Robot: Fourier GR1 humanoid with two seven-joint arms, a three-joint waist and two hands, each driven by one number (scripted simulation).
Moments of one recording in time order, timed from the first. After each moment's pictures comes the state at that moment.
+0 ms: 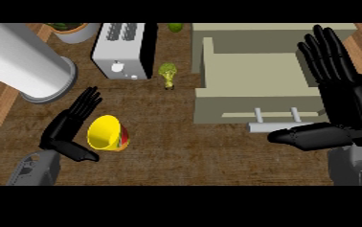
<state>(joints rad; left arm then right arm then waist) -0.28 0.30 0.14 -0.79 0.04 -0.57 -0.56 -0.24 -0.18 -0.10 -1.86 -0.11 0.17 0.07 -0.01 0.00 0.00</state>
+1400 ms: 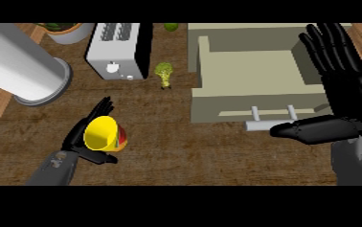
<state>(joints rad) -0.48 0.27 0.09 -0.24 -0.15 -0.39 -0.95 -0.30 -0.19 -0.11 -1.86 -0.13 0.18 0.13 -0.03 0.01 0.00</state>
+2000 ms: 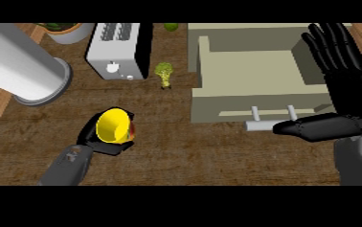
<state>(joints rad) -0.51 0.20 0.07 -0.27 -0.14 -0.42 -0.97 -0.31 -0.21 -0.13 -1.84 -0.12 0.19 0.13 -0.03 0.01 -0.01</state>
